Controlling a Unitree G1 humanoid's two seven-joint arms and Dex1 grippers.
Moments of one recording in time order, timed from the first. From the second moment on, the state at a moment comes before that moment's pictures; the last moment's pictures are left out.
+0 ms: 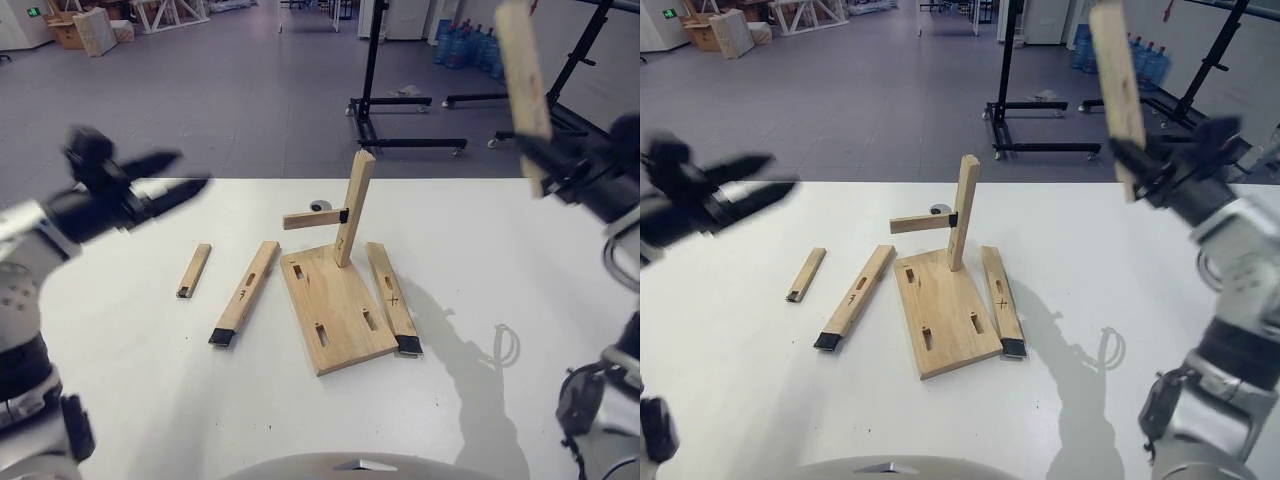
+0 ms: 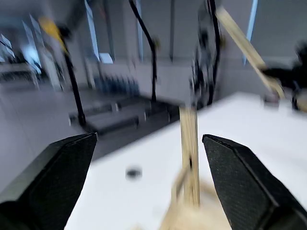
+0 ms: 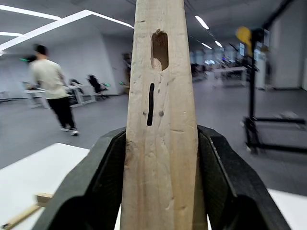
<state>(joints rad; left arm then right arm) -0.51 0.65 0.57 -0.31 -0.83 0.97 -0.74 -0.63 -0.73 -0.64 -0.13 0.80 0.96 0.71</state>
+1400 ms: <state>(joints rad) -0.67 0.34 0.21 -0.14 -1.95 0.90 -0.03 -0.60 -0.39 -0.19 -0.22 1.39 1.14 0.58</state>
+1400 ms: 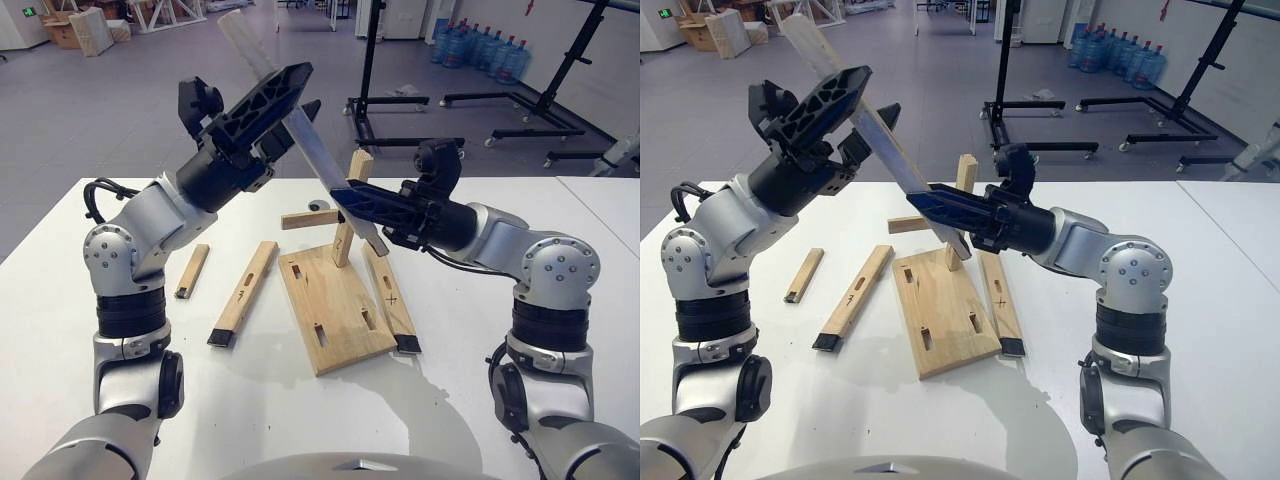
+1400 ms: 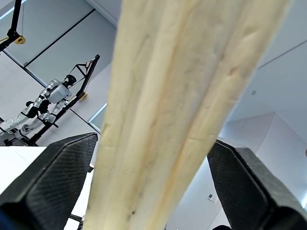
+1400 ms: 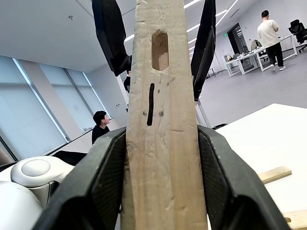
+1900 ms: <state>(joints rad) -0.68 0.36 0.20 -0.13 -1.95 0.89 -0.03 -0.58 -0.39 -0.16 -0.23 1.40 1.13 0.58</state>
